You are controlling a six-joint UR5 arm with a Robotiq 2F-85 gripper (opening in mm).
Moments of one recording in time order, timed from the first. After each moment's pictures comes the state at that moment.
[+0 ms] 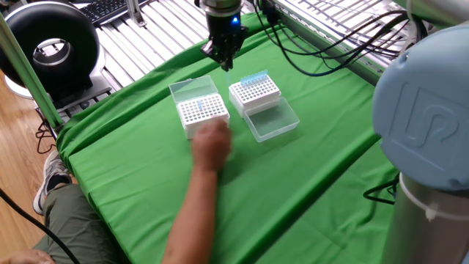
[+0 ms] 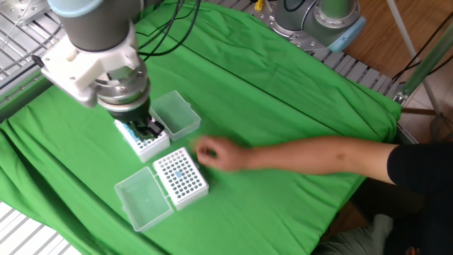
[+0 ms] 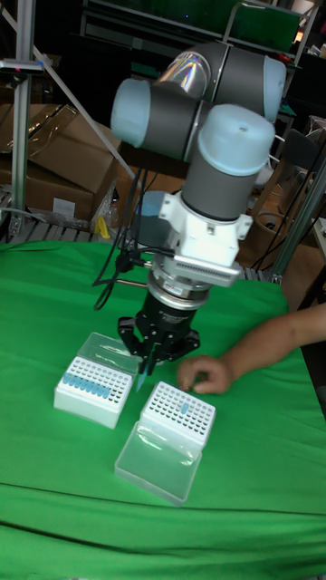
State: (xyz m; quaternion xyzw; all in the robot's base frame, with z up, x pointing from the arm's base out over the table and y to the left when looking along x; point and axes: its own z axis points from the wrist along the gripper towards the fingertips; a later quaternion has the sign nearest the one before) arm 0.619 -0.013 0.134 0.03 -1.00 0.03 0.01
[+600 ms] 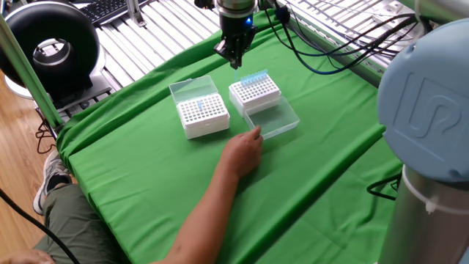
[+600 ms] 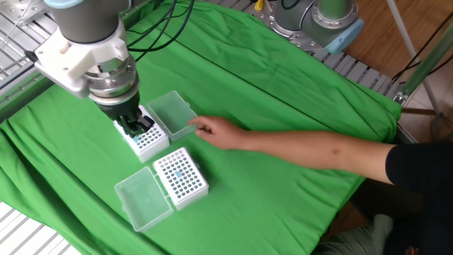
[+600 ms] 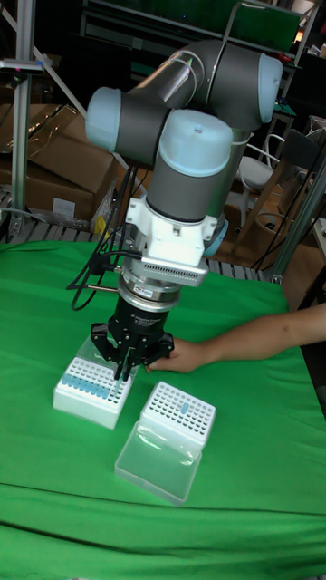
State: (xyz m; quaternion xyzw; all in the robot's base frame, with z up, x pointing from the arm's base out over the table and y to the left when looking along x) arm 0.622 -0.040 0.118 0.05 -1.00 0.02 -0.01
